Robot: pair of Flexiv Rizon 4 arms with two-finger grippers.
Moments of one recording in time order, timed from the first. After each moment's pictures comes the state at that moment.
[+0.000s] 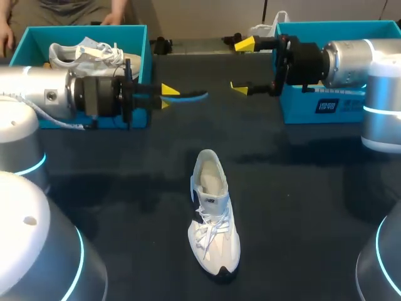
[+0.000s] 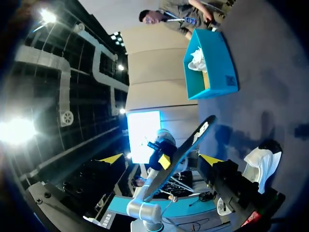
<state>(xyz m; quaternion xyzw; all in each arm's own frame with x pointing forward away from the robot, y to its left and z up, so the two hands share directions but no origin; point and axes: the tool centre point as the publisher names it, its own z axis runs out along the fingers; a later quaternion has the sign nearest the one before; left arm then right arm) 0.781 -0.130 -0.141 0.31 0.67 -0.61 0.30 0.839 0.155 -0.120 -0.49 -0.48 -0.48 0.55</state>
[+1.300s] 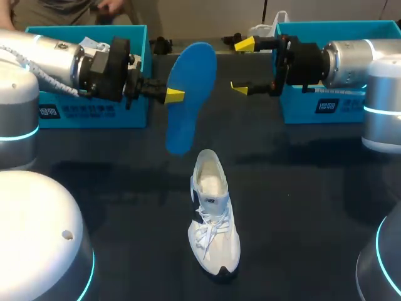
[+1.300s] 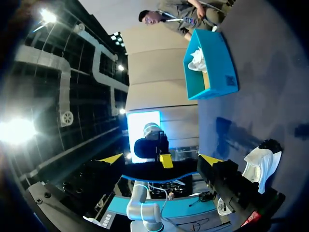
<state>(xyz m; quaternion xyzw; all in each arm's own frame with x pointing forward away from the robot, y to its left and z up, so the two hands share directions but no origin) 0.775 -0.137 -0.143 -0.04 0.78 -0.62 -0.09 0.839 0.155 -0.120 -0.49 -0.48 -0.48 0.55</state>
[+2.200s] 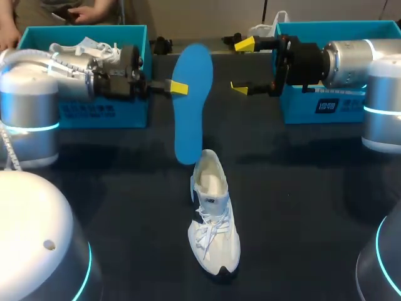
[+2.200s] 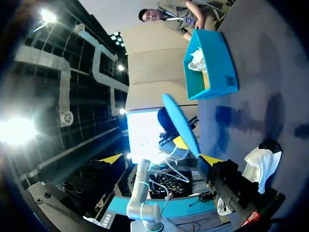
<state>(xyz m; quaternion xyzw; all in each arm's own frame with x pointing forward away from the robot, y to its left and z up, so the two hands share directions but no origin) 0.826 -0.145 -0.182 -0.35 0.64 -0.57 -0.38 0.839 0.155 -0.120 -0.49 -0.48 -0.48 0.55</state>
